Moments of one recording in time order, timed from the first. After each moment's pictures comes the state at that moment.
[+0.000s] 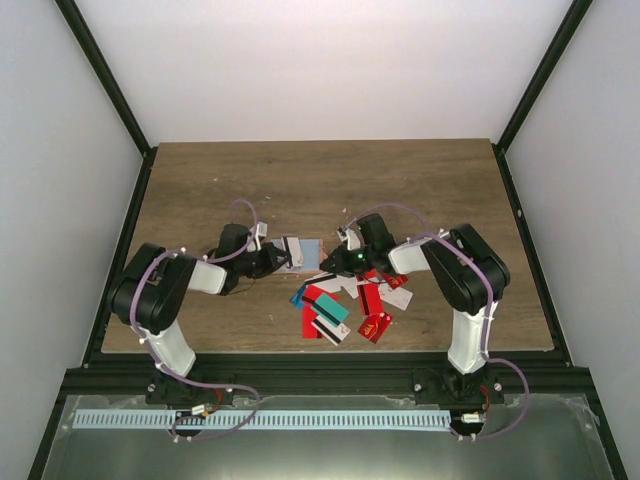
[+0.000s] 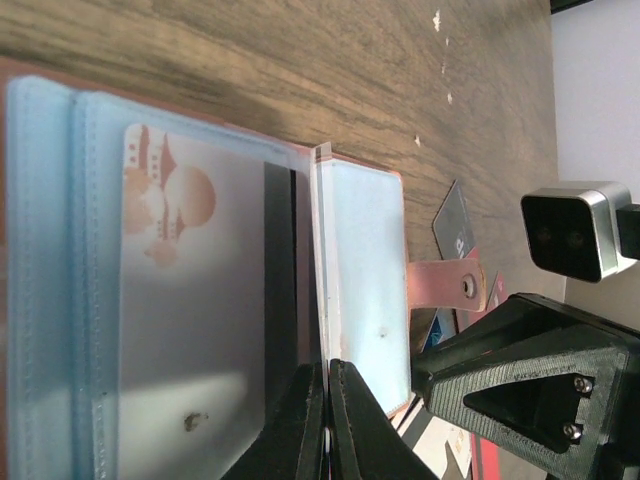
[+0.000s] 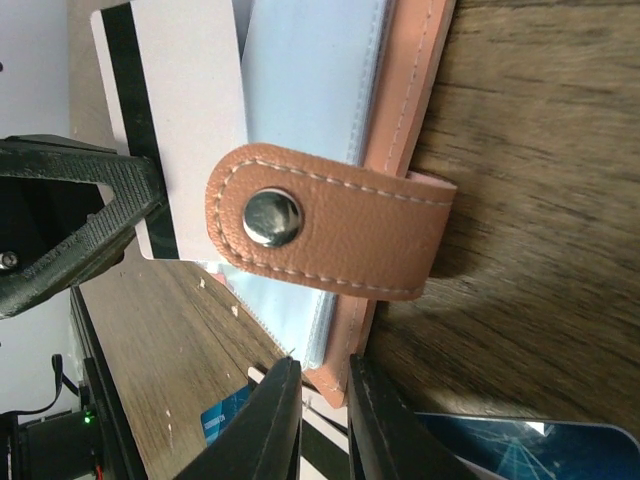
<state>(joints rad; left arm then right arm) -0.34 1.73 0.56 0.53 0.56 -0.82 0.53 1.92 0.86 0.22 -0.70 0.63</state>
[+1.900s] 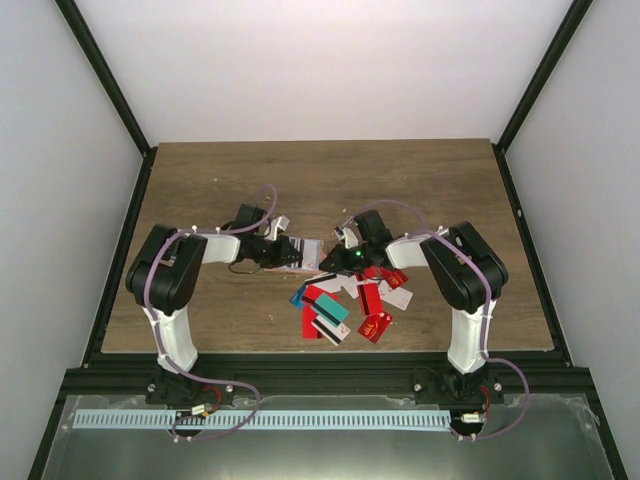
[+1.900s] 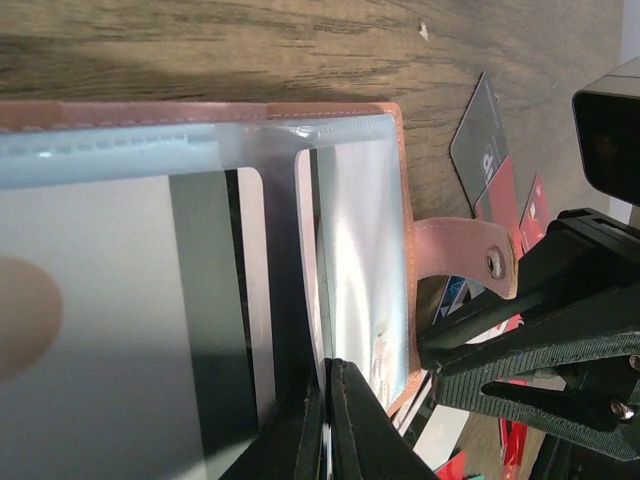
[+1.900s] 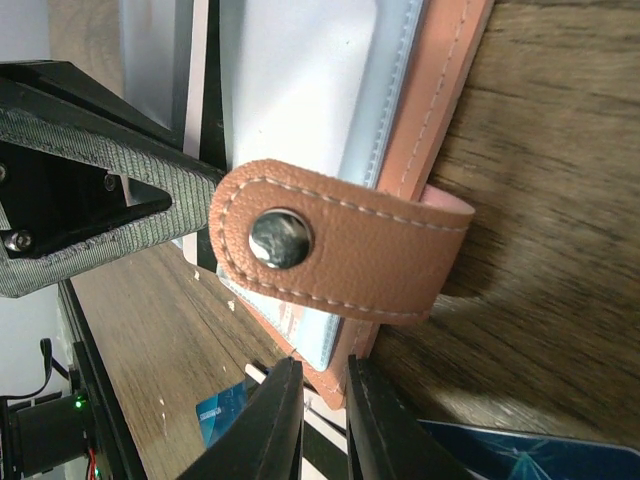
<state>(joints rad) -0.35 1.90 0.91 0.01 0.73 -0.50 0.53 1.93 0.93 0.10 -0.71 0.57</state>
